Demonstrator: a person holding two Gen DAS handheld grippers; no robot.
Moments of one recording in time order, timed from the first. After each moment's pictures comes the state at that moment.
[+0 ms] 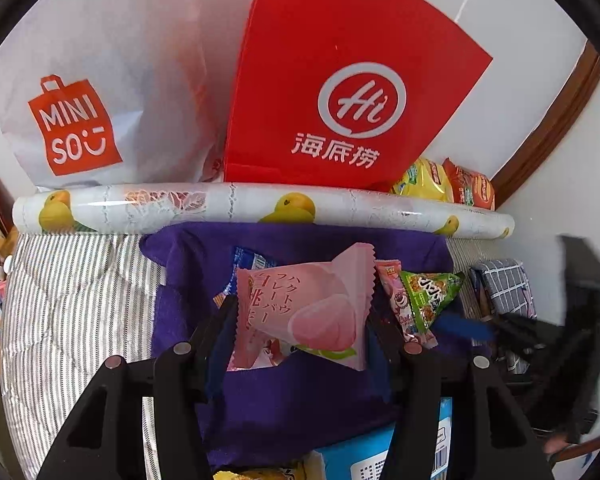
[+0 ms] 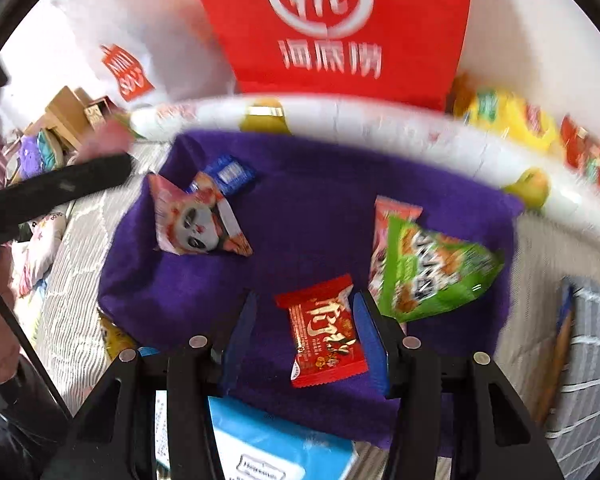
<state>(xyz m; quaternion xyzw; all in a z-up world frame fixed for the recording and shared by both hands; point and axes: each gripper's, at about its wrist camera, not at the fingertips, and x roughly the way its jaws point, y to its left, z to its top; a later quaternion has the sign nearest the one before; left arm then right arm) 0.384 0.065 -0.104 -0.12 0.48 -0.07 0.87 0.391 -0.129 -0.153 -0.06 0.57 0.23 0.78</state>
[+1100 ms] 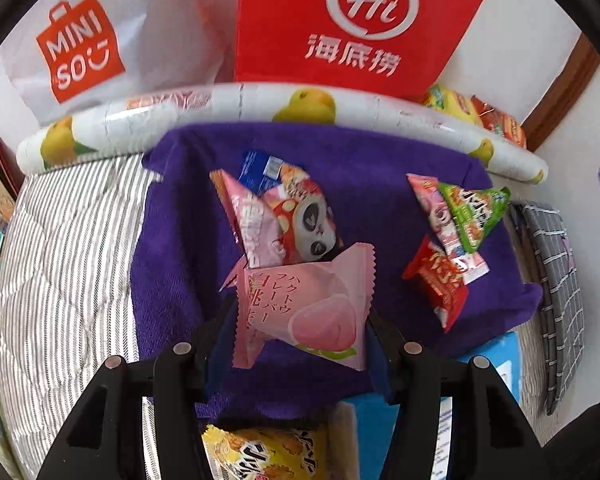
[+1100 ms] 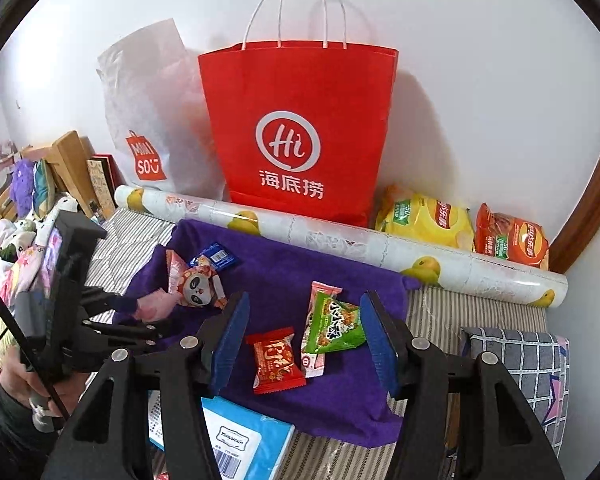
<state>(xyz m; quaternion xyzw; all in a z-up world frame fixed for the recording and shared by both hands) 0.349 0.046 -0.165 -0.07 0.54 -0.03 0.84 0.362 -0.172 -0.061 -0.07 0.45 0.20 0.87</state>
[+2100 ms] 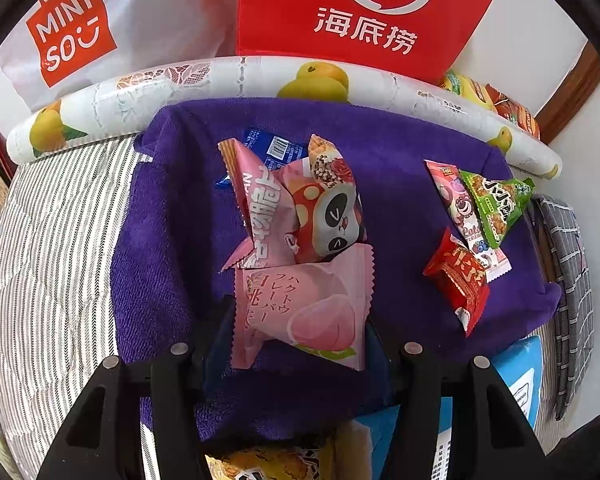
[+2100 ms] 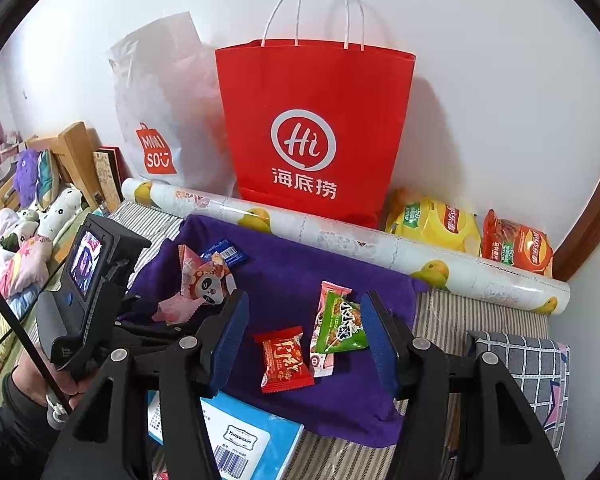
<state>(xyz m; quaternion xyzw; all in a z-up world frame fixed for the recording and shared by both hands) 0.361 0.043 -0.186 -0.07 0.55 -0.02 0.83 0.356 -0.162 -0.061 -0.09 0.45 0.22 0.86</state>
